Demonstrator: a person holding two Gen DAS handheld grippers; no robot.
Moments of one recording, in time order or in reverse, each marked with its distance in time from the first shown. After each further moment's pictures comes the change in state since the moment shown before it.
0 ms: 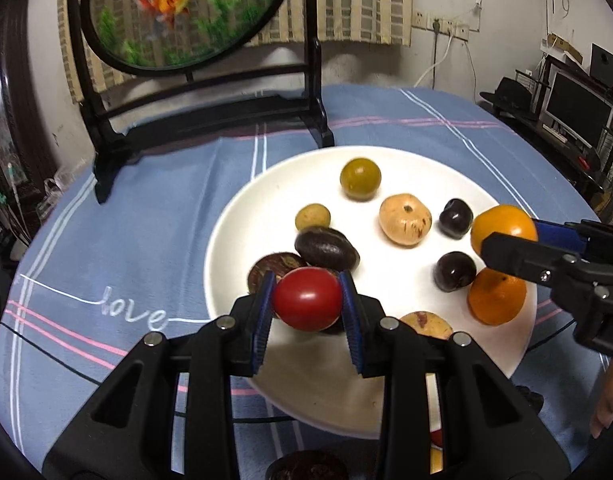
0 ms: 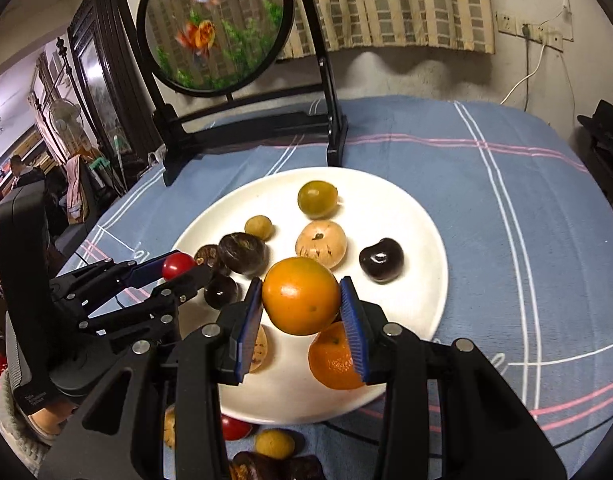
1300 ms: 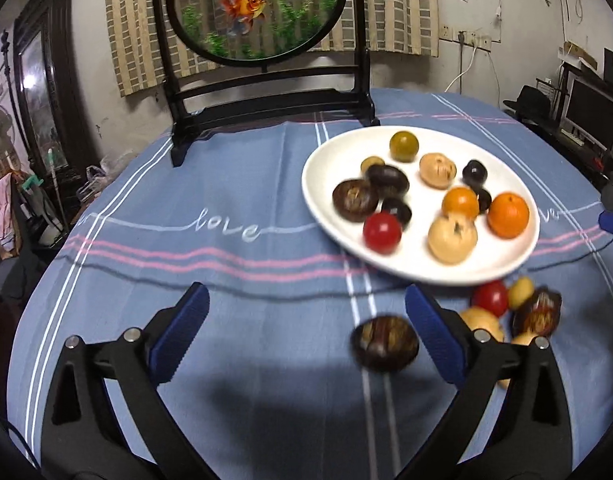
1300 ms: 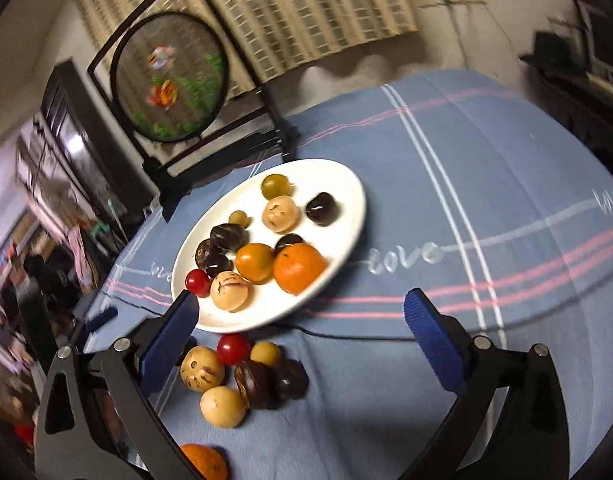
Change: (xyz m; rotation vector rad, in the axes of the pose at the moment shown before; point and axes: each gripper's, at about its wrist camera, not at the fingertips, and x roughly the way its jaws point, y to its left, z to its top) left arm -0.079 0.032 -0.081 -0.047 -0.056 0.125; right arm -0.084 -0.043 -0.070 0.292 -0.111 0.014
